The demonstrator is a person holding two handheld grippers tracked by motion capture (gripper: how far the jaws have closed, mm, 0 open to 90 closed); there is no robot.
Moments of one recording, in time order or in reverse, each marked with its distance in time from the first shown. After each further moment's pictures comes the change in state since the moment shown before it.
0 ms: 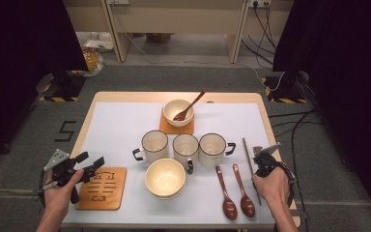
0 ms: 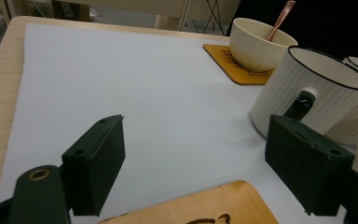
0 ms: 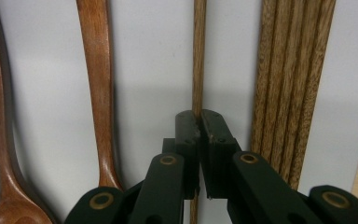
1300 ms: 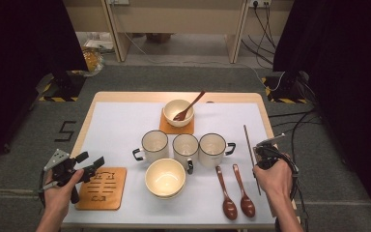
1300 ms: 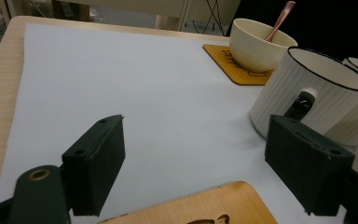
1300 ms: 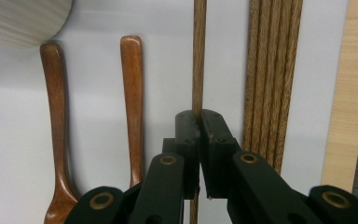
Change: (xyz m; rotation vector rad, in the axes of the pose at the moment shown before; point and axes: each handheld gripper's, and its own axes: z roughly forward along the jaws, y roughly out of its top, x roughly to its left) left arm 0.000 0.000 0.000 0.000 -0.001 -0.001; right arm 0.006 0.009 -0.036 -0.106 0.011 -0.011
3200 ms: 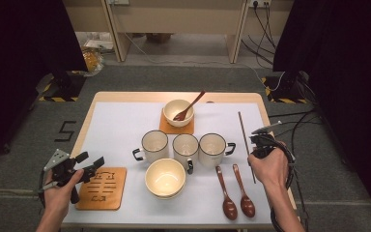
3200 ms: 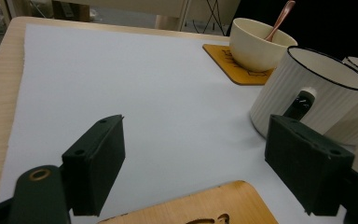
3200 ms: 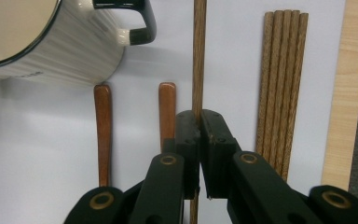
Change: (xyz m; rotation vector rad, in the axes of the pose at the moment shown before) left arm 0.000 0.000 -0.001 -0.002 0.002 0.001; right arm 0.021 0.022 -0.028 -0.069 0.014 -0.039
